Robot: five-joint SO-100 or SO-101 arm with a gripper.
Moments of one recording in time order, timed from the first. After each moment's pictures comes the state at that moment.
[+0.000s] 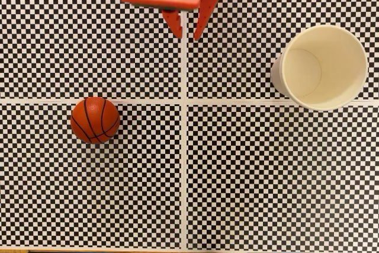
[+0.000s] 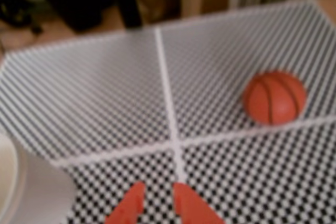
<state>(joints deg) 3.2 172.4 145.1 64.8 -84.5</state>
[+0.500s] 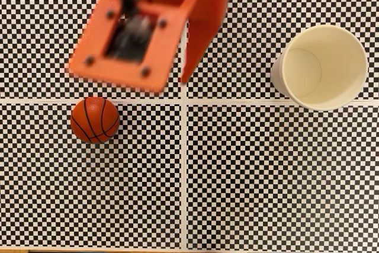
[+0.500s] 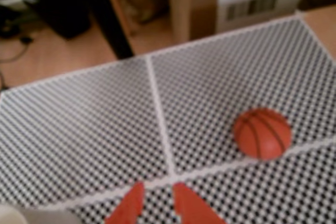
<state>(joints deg) 5.5 134.2 113.9 61.9 -82.3</state>
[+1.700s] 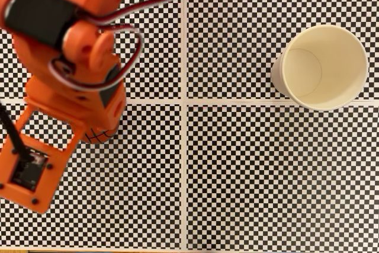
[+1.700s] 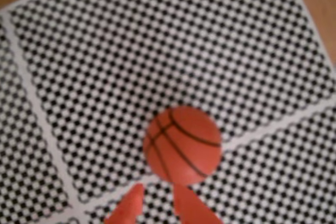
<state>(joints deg) 23.6 84.4 80.1 67.0 -92.9</state>
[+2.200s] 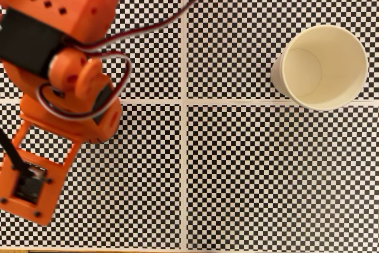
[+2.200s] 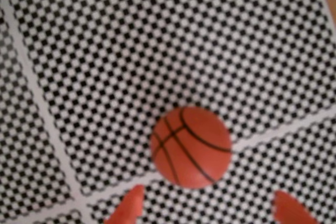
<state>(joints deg) 22.3 75.5 68.4 74.9 -95.0</state>
